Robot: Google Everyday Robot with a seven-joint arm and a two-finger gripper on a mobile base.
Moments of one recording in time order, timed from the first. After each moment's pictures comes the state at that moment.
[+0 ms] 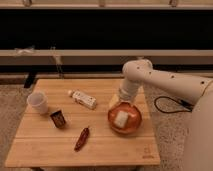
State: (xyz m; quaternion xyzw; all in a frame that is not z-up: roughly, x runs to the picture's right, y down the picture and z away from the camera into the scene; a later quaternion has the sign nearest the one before) arm 0.089 0.095 0.784 -0.35 0.14 0.59 0.72
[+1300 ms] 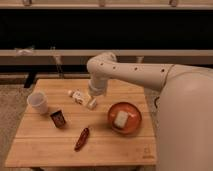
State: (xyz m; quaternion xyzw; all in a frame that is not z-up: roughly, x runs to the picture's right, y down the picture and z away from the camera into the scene) arm -0.071 0.062 0.779 -0.34 0.07 0.45 0.82
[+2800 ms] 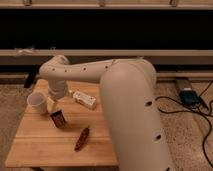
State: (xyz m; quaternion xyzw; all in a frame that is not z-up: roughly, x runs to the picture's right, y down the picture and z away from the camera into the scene) arm -0.255 0.079 0.793 -0.35 0.04 0.34 0.87
